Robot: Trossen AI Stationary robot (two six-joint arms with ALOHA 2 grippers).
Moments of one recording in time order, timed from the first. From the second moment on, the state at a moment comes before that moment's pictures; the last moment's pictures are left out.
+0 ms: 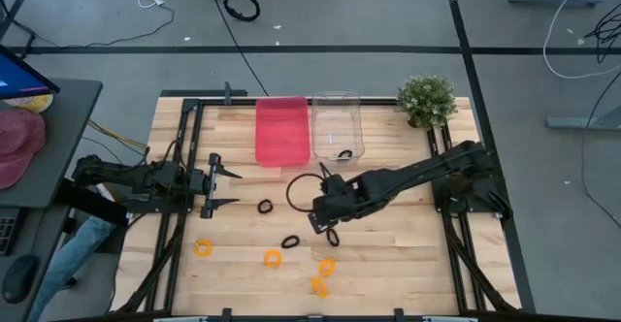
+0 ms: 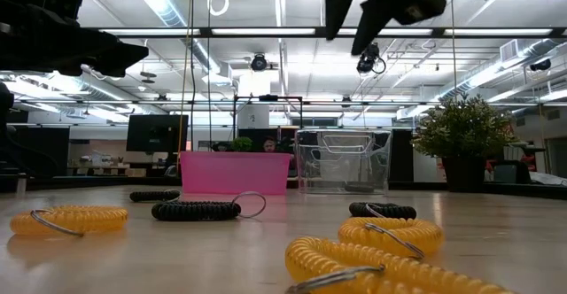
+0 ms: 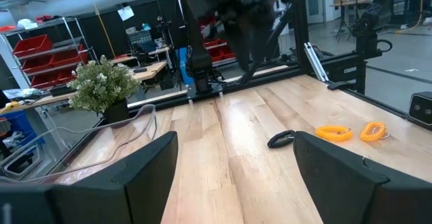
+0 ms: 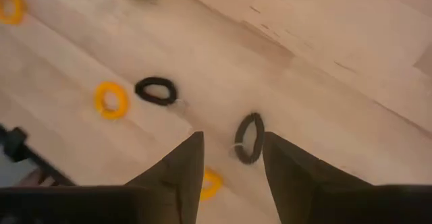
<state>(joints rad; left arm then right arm) -0.18 0.03 0.01 0.05 -0.11 0.21 0.30 1.88 1.74 -1.11 0.14 1.32</state>
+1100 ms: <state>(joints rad) -0.18 0.03 0.01 0.05 -0.11 0.21 0.37 2.30 1.74 -1.09 0.12 1.17</state>
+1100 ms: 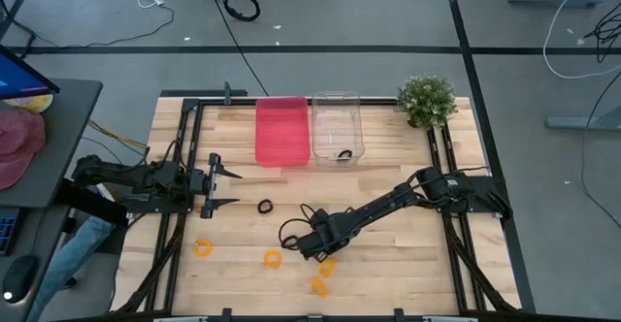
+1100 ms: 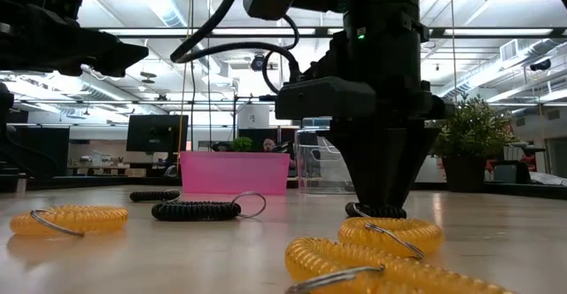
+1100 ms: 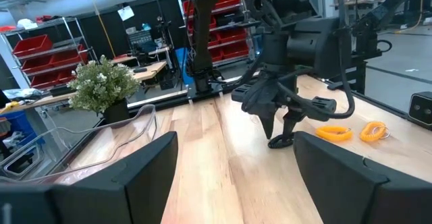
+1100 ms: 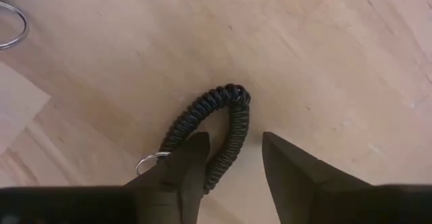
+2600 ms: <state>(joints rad) -0.18 0.03 0.01 0.05 -0.11 0.21 0.36 2.30 1.74 -1.07 0.15 1.11</state>
